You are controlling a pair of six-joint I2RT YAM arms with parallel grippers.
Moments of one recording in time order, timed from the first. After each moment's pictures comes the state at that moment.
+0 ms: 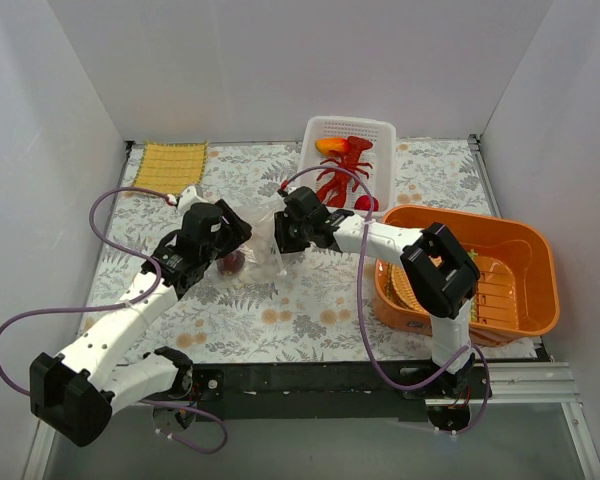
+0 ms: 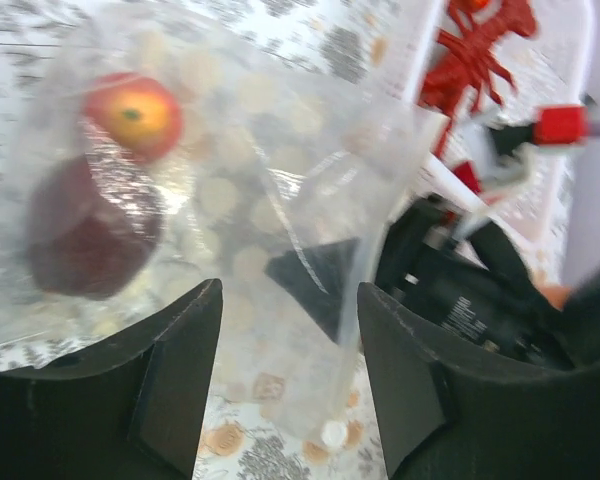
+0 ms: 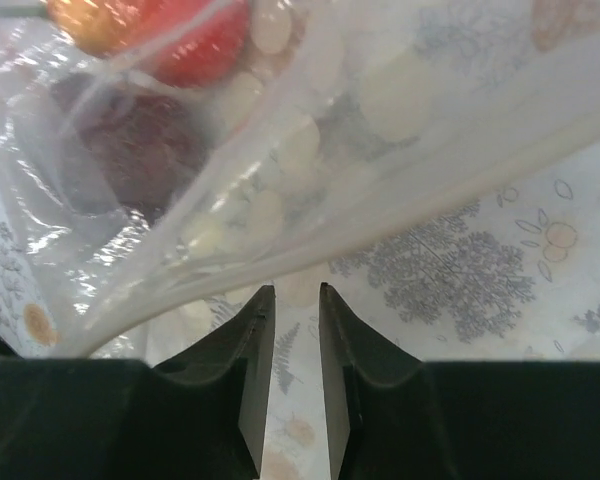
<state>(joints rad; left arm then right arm) -0.50 1.04 0.86 -0.37 -0.23 -0.90 0.83 1.95 1.38 -0.22 -0.14 0.57</state>
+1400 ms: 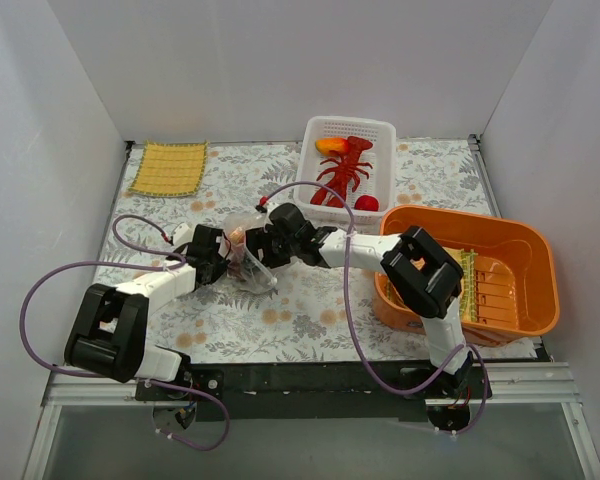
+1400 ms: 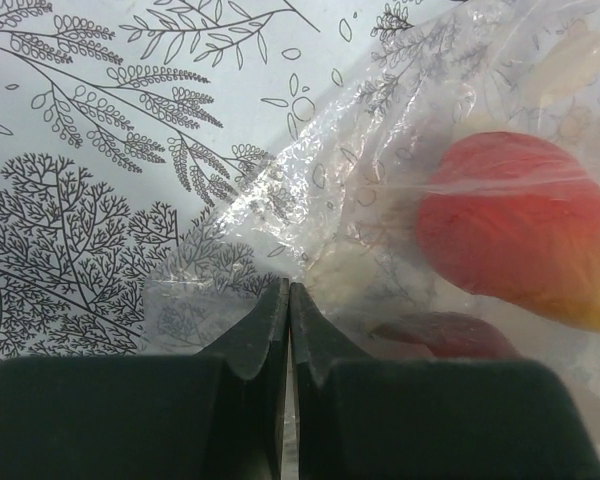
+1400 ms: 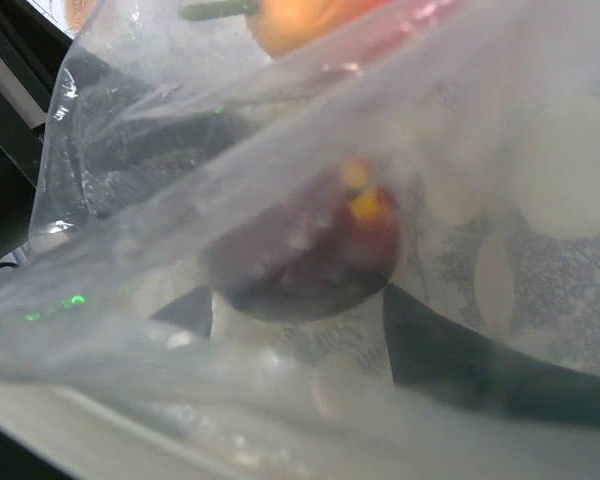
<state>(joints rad) -0.30 1.39 0.60 -0.19 -0.32 -1.03 0.92 2.02 1.33 0.05 -0.30 0.61</state>
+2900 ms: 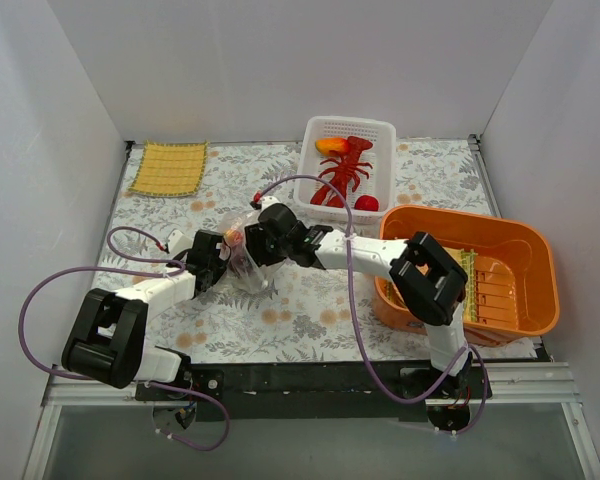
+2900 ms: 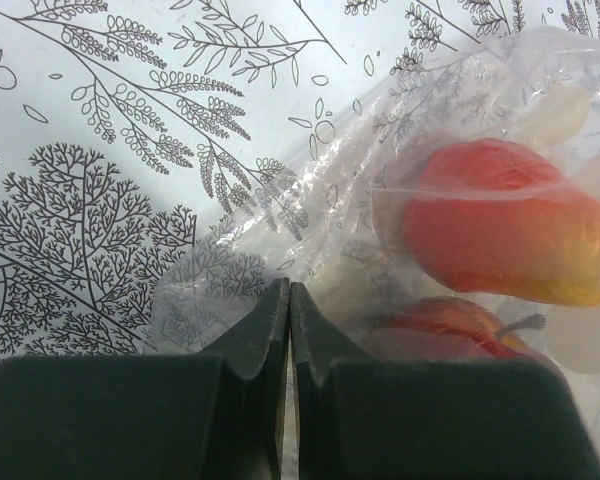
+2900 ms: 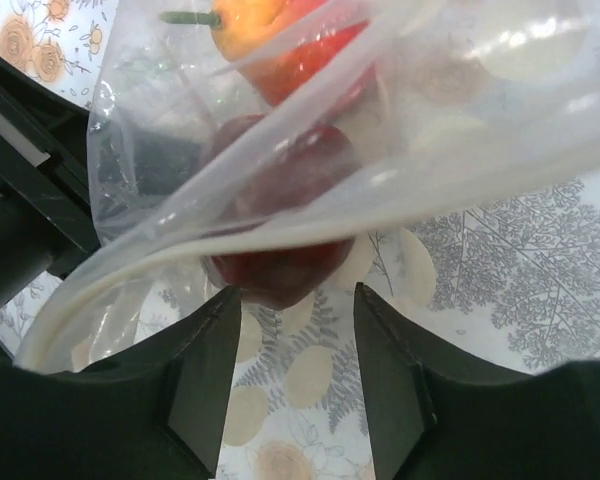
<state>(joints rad) -0.31 1.36 0.53 -0.12 -0.40 -1.15 0.99 1.97 1.40 -0.09 -0.02 0.55</state>
